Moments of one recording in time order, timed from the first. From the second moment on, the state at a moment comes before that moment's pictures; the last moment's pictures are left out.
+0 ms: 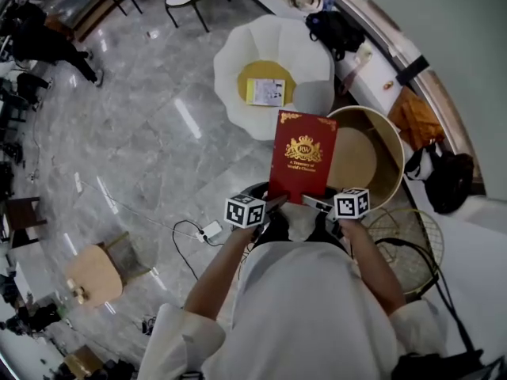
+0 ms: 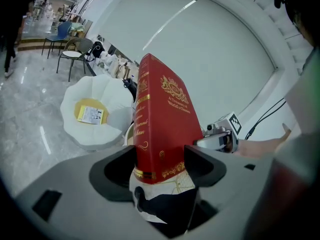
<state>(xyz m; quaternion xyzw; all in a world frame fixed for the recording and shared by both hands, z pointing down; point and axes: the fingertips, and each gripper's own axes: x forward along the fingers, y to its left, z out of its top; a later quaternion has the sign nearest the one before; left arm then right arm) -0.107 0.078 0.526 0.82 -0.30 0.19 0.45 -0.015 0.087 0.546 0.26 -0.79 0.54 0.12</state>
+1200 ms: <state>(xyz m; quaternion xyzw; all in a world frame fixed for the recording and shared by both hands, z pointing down) -0.190 -0.041 0.537 0.81 -0.33 0.18 0.45 -0.100 -0.037 0.557 0.23 -0.80 0.54 0.12</state>
